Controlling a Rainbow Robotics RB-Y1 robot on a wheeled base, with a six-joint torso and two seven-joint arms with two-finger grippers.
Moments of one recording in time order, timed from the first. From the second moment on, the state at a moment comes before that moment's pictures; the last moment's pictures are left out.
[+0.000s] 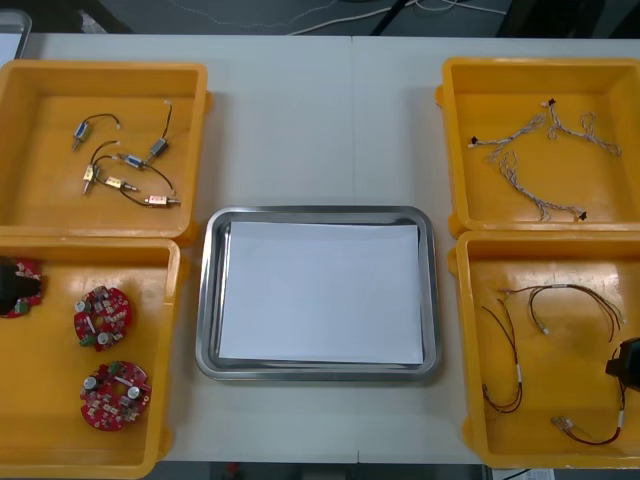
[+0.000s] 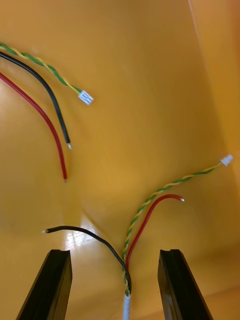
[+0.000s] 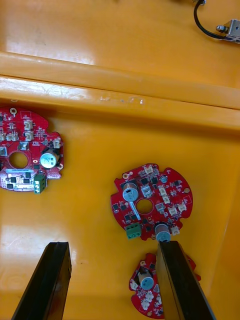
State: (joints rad) right arm 0.29 -0.86 -0.14 -1.98 -0.78 1.29 1.00; left arm 0.14 0.74 0.43 -2.26 0.87 1.59 -1.26
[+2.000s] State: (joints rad) right arm 0.32 -0.79 -0.12 -1.95 -0.73 1.20 1.07; left arm 0.22 0.71 0.27 -2.35 0.77 1.60 -1.28
